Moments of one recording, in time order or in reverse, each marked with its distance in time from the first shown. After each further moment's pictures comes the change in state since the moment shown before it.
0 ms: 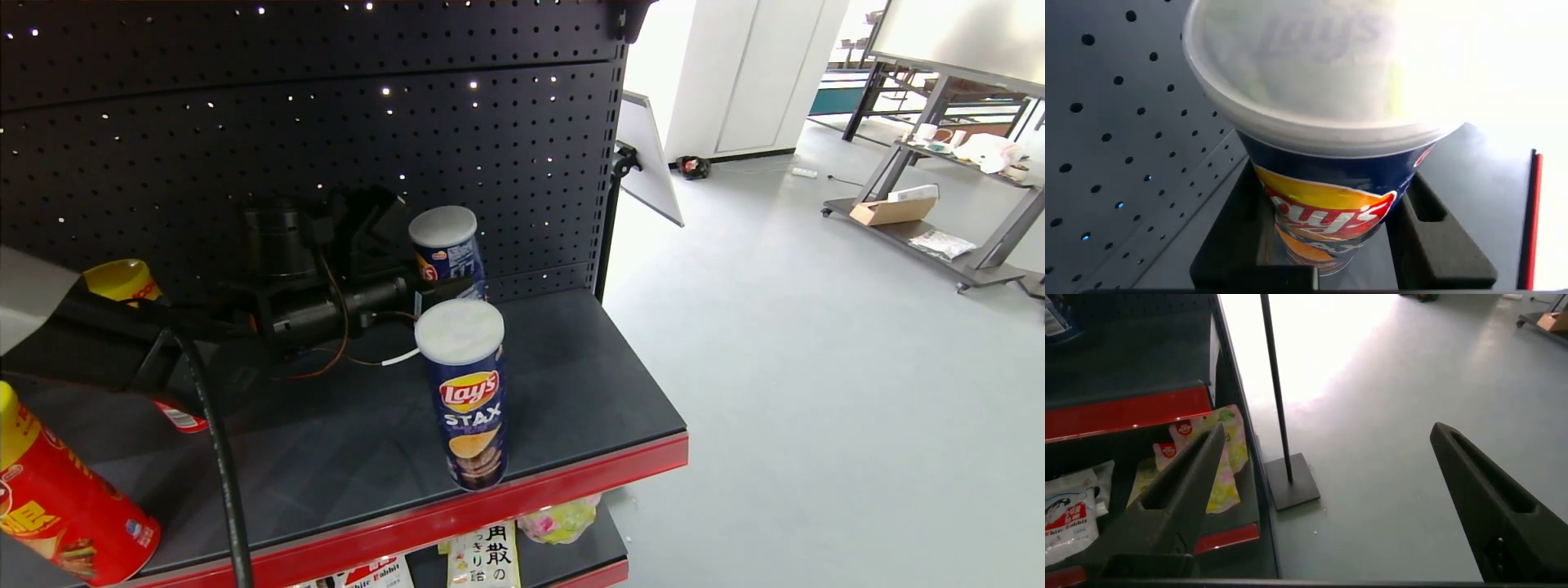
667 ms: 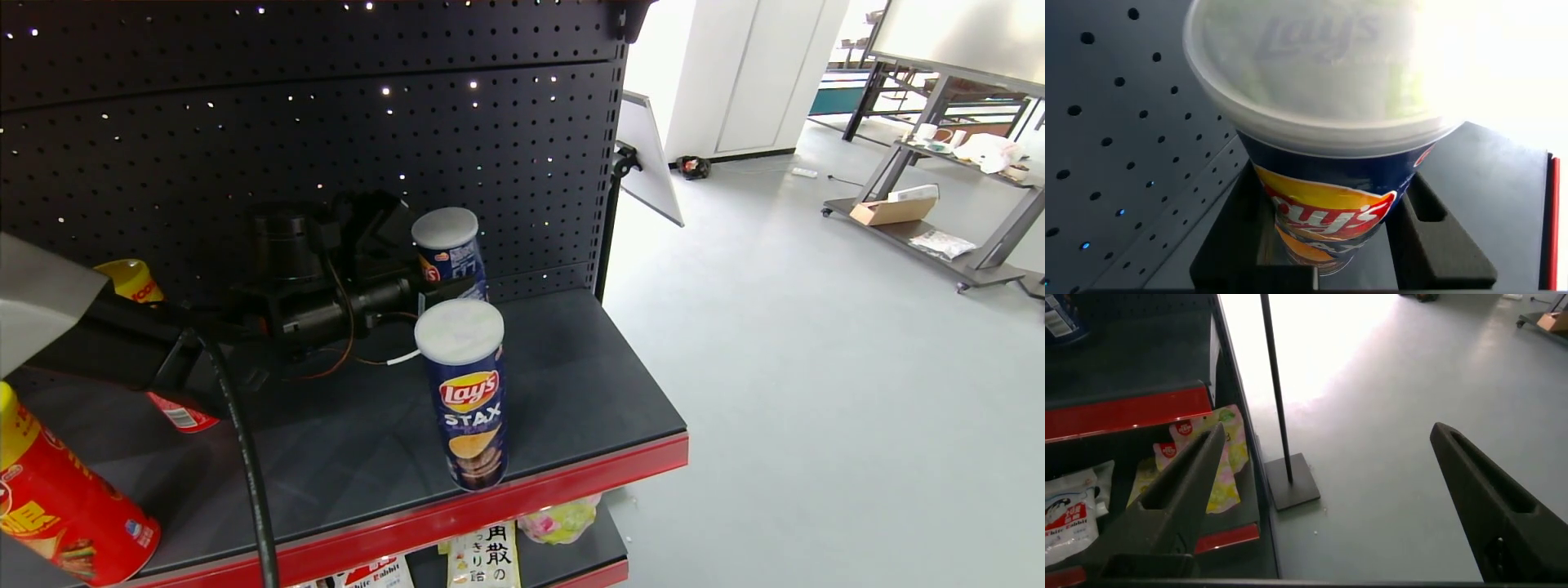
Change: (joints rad) left arm 0.002 0.032 -0.006 -0.036 -0.001 0.002; right arm 0.000 0.000 0.000 0.000 0.000 0.000
